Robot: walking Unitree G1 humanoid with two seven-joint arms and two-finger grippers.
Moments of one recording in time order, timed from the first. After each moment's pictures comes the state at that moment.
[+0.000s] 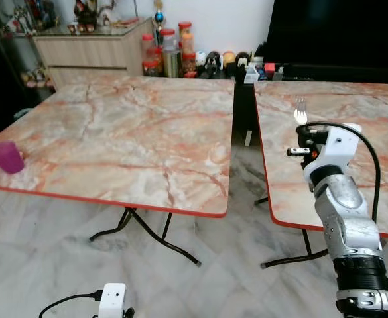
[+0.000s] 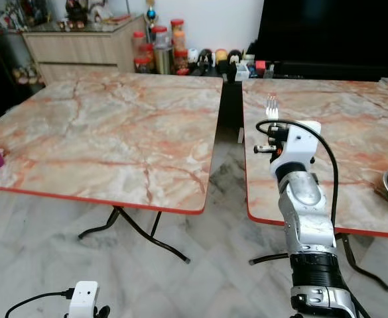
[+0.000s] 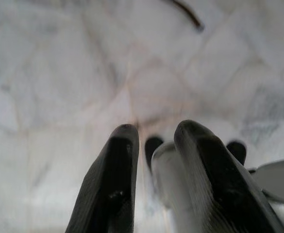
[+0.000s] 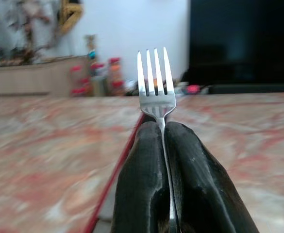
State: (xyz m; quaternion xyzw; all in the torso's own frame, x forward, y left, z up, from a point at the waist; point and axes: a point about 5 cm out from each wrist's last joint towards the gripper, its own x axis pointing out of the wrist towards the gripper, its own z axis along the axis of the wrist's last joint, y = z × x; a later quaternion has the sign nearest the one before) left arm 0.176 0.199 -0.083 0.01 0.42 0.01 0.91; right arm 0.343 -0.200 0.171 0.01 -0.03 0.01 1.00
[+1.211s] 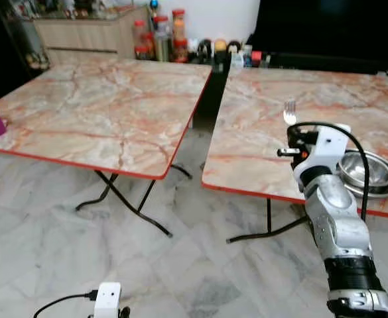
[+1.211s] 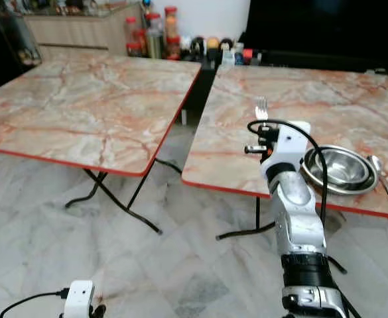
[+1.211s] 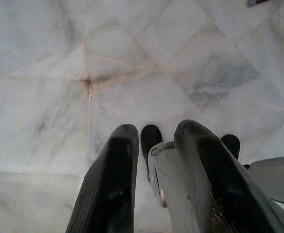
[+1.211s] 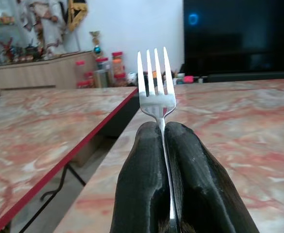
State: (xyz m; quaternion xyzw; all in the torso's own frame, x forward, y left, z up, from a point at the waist) left arm 0.175 0.194 -0.083 -0.01 0.42 0.00 0.91; right arm 0.343 -0.195 0.172 0.02 -0.03 0.01 1.00
